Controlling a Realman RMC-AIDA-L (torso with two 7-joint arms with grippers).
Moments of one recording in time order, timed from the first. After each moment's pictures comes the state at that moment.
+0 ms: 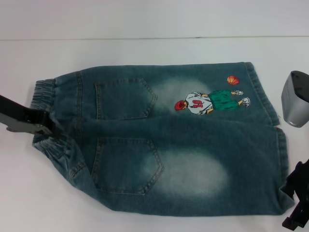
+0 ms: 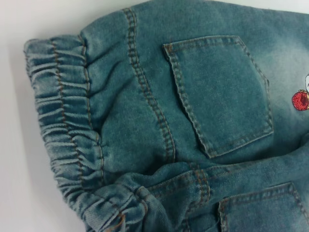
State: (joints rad) left arm -0.78 -1.97 0.62 0.83 2.74 1.67 -2.54; right arm 0.81 2.04 -0.96 -0.78 -2.87 -1.86 1.86
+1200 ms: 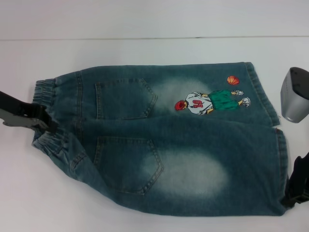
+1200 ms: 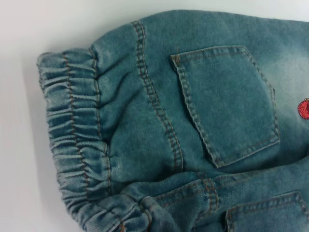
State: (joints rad) left arm -0.79 -1.96 0.62 0.83 2.74 1.65 -2.54; right arm 0.83 2.03 -0.95 -0.74 -2.87 -1.82 1.87
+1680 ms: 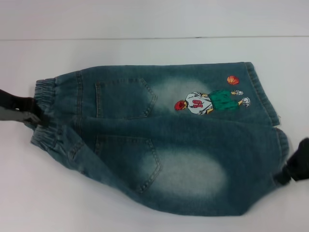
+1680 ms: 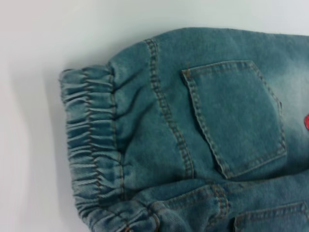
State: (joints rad) left arm -0.79 -1.93 0.60 0.83 2.74 1.65 -2.54; right arm 0.80 1.92 -0.65 -0.66 -2.75 -1.88 1.75
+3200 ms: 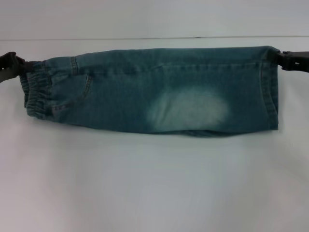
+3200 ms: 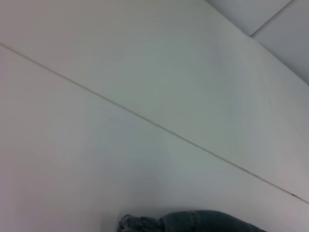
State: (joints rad) left arm -0.67 -1.96 0.45 0.74 2.40 1.22 -2.48; right arm 0.65 1.98 -0.43 -0.51 -2.08 -1.13 1.64
